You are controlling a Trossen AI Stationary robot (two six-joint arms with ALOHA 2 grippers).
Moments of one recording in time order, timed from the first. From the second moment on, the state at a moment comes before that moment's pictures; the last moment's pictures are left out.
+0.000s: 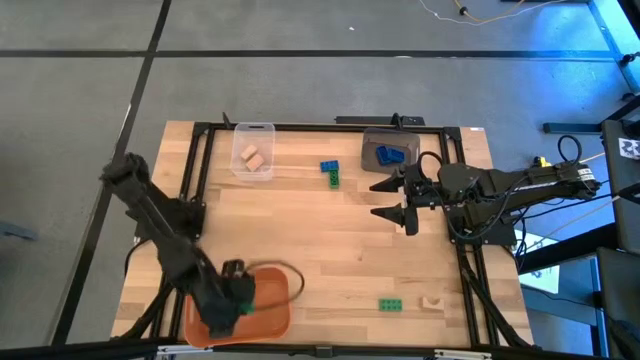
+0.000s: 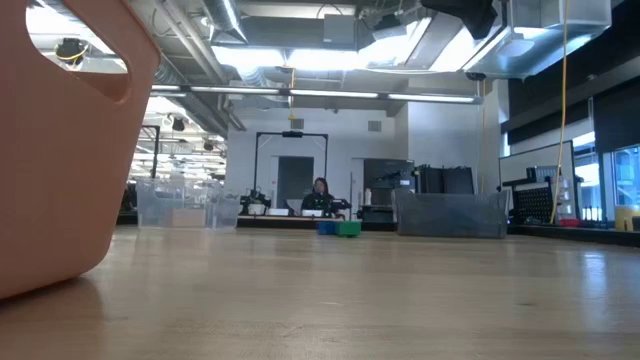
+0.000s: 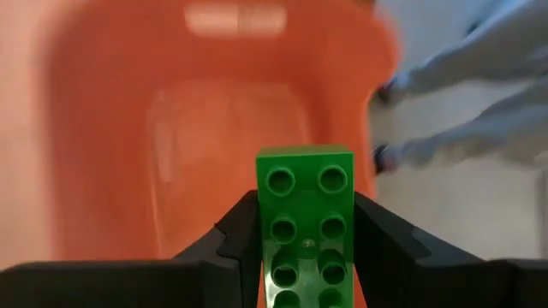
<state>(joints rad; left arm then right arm) -0.85 1.46 1.18 -0.71 -0.14 -0.91 0.14 0.92 0.80 -0.09 0.10 0.41</state>
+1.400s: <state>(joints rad) -0.24 0.96 0.74 0.16 -0.34 -0.48 0.14 0.92 0.80 -0.10 0.10 0.45</state>
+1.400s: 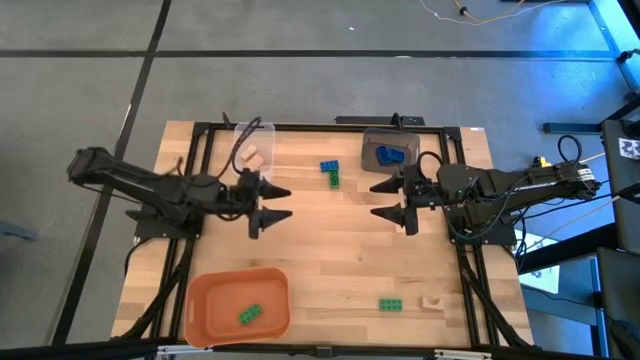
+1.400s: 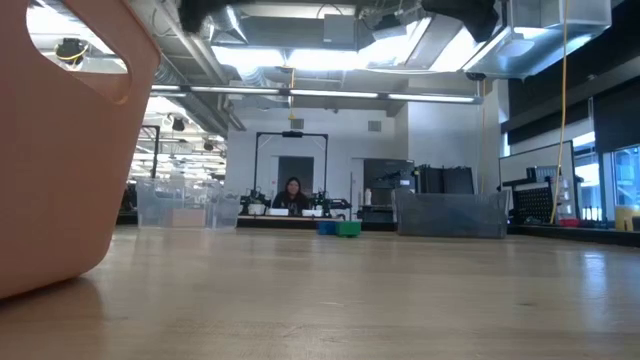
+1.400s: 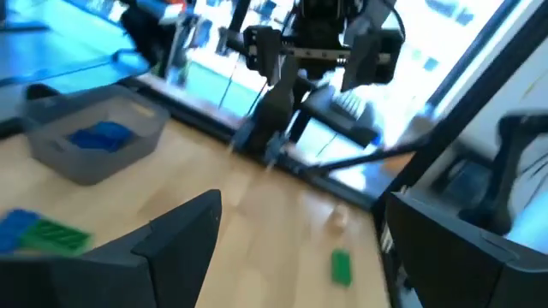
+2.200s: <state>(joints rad) -0.18 1.02 0.54 0.56 -0.32 -0.38 0.30 0.96 0.87 -0.58 0.00 0.70</state>
